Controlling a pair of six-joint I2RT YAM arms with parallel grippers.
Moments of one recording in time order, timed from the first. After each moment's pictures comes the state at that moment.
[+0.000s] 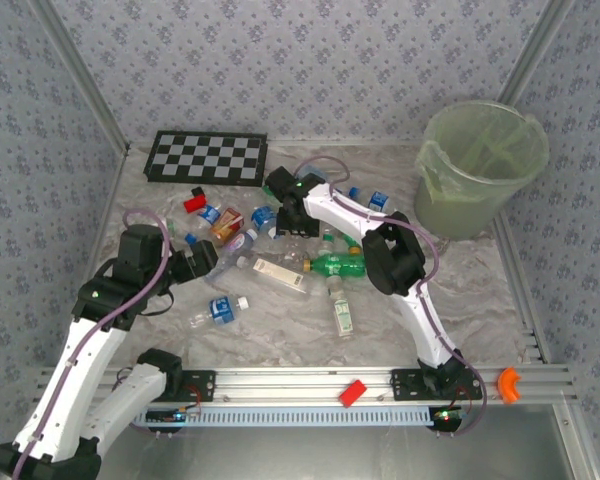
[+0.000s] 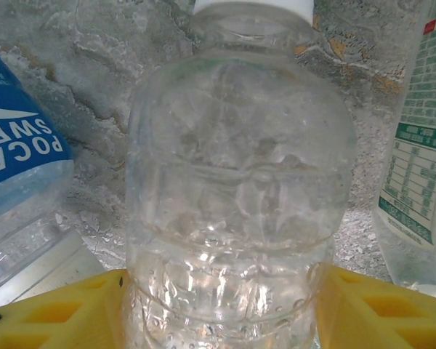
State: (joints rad) left arm -0.34 0.73 0.95 -0.97 -0.01 -0.61; right arm 0.71 2.31 2.01 -1.01 0.11 0.73
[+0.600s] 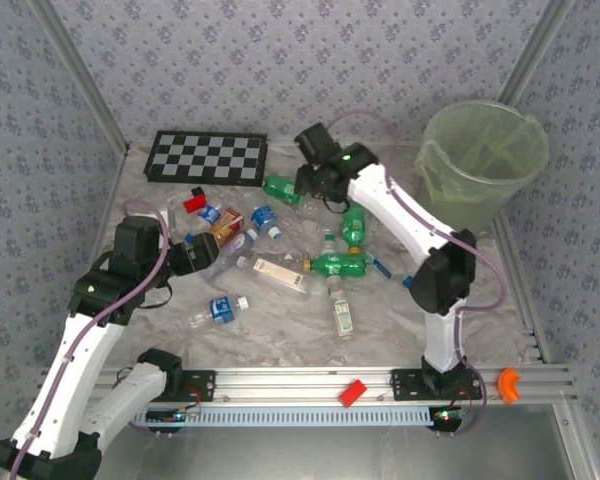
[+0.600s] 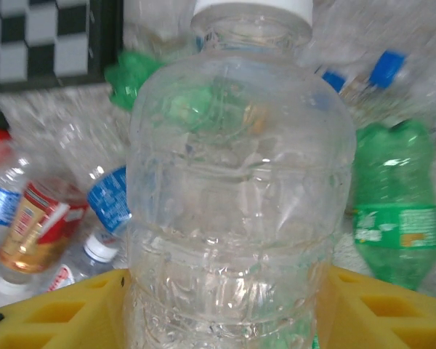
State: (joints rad) left arm -0.34 0.77 1.03 -0.96 0.02 -0.54; right arm 0.63 1.92 2.02 -1.07 0.18 0.71
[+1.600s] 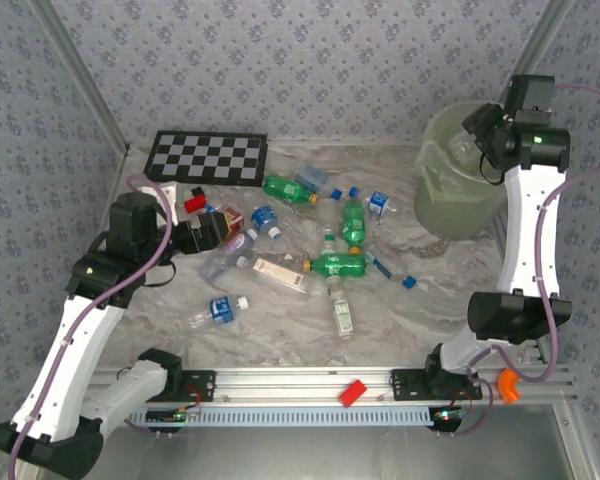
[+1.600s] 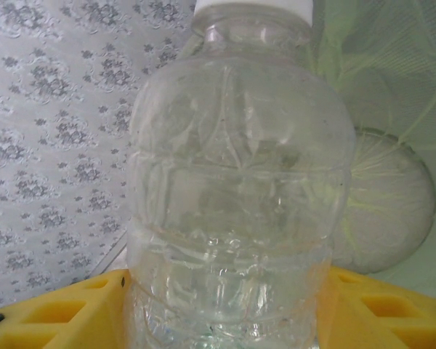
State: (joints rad) left arm -0.34 0.87 1.16 -0.85 0.15 -0.46; right arm -0.15 1.61 2.06 -1.11 0.04 0.74
